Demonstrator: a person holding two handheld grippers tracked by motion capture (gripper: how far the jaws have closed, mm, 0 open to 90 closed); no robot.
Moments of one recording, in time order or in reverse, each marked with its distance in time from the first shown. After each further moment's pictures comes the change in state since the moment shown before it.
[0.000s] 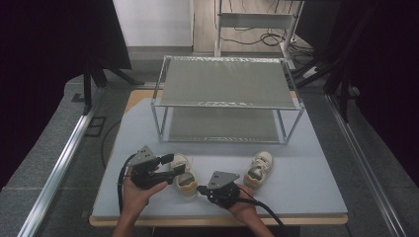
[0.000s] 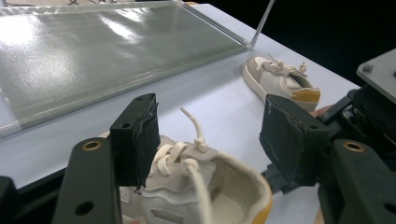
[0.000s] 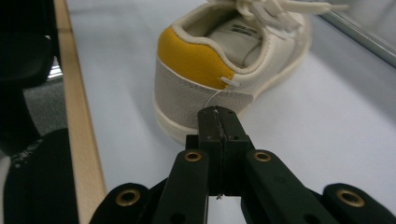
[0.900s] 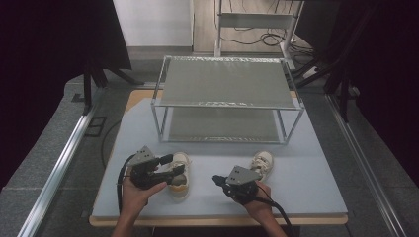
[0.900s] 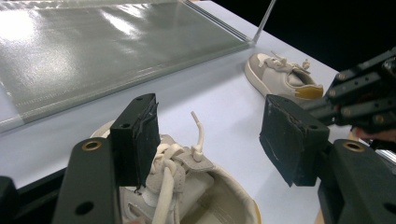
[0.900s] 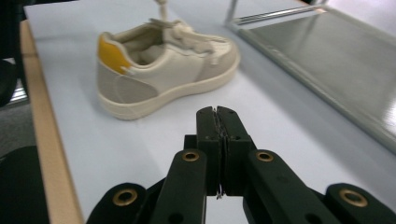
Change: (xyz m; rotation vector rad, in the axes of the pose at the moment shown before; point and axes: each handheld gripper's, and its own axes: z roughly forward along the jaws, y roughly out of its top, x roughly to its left) left arm 0.002 -0.003 0.000 0.010 0.000 -0.005; right arm -0.016 -0.003 -0.049 -0.090 -0.161 0.017
